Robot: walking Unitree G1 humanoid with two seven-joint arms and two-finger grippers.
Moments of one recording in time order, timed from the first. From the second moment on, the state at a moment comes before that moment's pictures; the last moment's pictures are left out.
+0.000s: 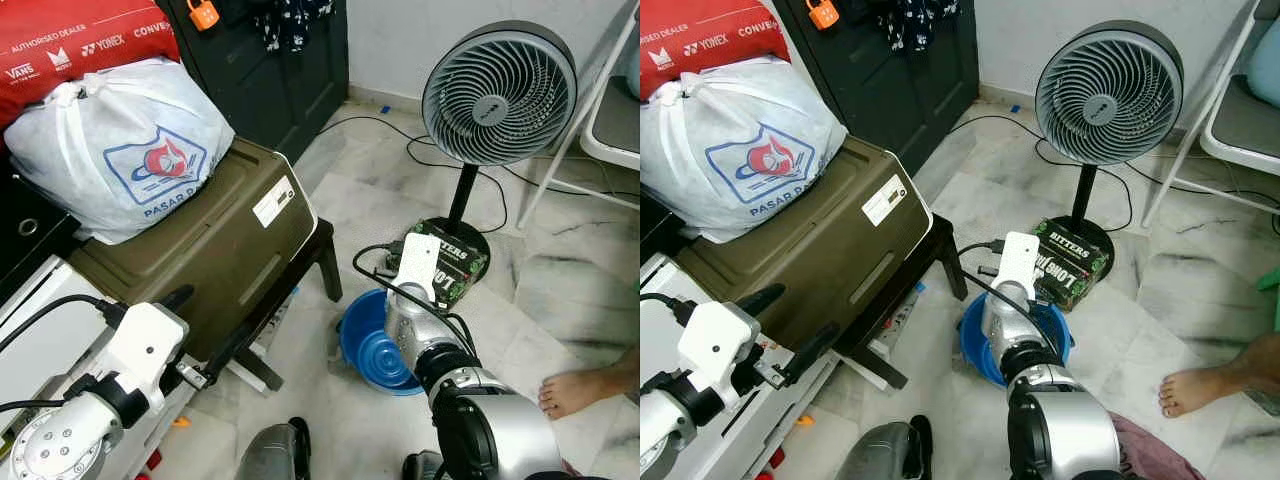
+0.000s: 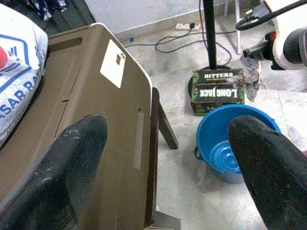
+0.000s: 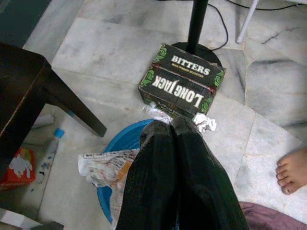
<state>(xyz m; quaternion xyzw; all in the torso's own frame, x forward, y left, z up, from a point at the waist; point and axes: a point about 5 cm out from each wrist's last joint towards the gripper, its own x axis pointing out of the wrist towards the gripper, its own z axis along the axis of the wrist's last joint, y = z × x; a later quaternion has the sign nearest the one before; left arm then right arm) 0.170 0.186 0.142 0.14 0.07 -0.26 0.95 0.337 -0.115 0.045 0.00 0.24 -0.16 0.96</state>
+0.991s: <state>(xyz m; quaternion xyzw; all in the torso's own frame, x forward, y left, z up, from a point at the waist) 0.192 0.171 0.144 0.13 0.03 -0.26 0.96 0.349 -0.110 0.062 0.03 0.20 -0.10 0.97</state>
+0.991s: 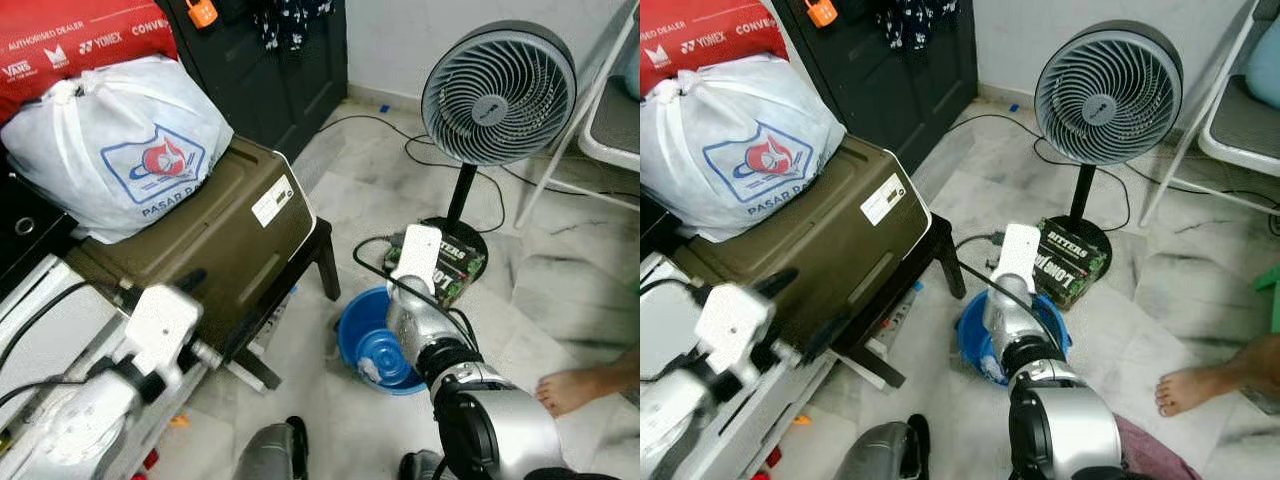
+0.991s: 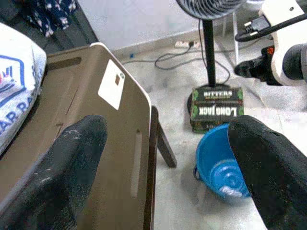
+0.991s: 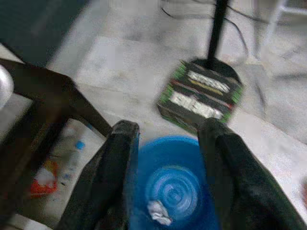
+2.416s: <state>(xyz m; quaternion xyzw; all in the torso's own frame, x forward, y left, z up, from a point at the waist) 0.264 0.170 0.130 0.08 -0.09 -0.09 0.99 0.262 -0.178 0.106 0.01 0.04 0.01 1.00</state>
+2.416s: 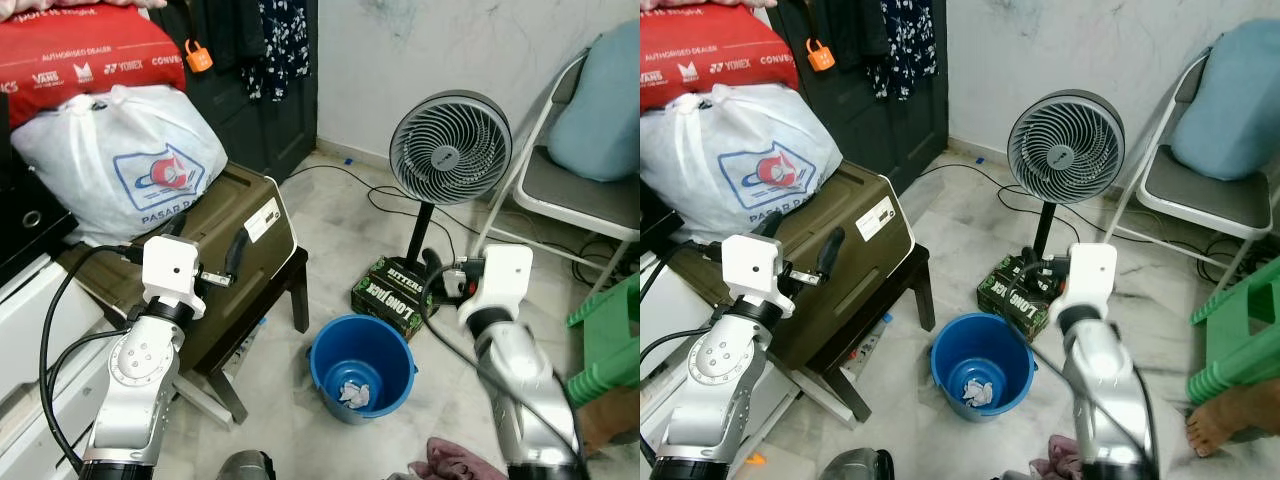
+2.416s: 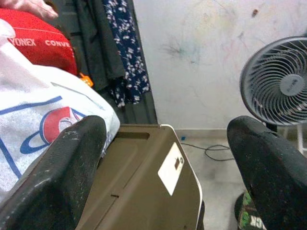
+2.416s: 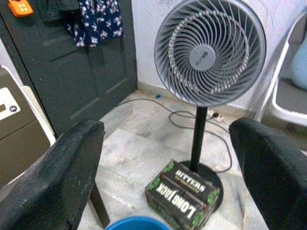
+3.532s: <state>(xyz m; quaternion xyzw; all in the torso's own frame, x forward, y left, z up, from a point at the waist) 0.232 0.169 0.120 0.07 -0.04 -0.07 0.99 0.251 -0.154 0.126 -0.02 0.00 0.07 1.00</state>
